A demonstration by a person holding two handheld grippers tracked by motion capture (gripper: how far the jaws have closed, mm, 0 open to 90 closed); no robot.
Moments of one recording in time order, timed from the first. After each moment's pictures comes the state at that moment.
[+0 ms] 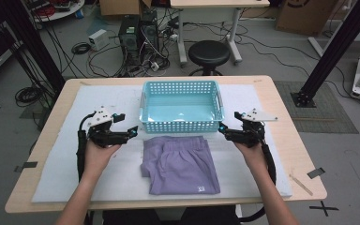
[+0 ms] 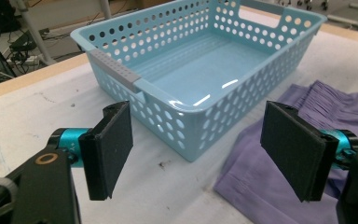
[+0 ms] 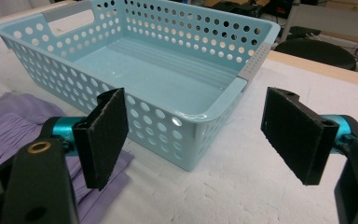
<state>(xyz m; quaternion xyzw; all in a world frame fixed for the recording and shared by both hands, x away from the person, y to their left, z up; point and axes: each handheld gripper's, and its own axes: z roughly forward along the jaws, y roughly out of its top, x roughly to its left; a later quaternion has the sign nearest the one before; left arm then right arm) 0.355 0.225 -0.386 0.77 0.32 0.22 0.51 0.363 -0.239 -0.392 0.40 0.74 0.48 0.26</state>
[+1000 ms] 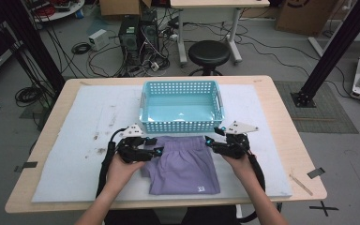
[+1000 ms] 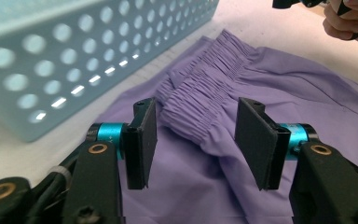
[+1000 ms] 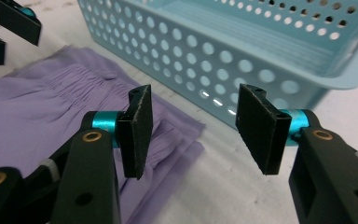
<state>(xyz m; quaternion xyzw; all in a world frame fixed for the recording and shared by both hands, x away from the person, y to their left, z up) 0.342 0.149 -0.425 0.82 0.32 0.07 0.47 0.343 -0.197 -0.417 0.34 0.80 0.46 0.20</state>
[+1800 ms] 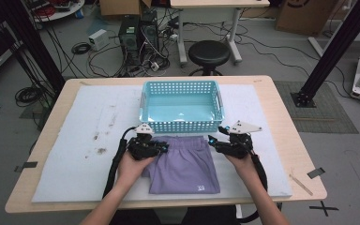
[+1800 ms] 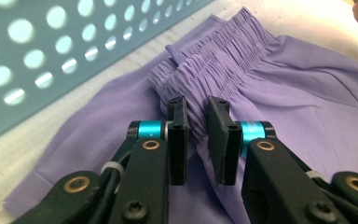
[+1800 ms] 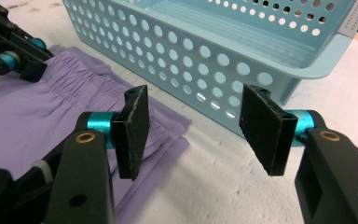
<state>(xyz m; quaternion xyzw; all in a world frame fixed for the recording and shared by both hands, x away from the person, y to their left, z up) 0.359 0.130 -0.437 0.82 0.35 0.05 0.45 0.344 -0.209 -0.417 0.36 0.79 0.45 0.21</state>
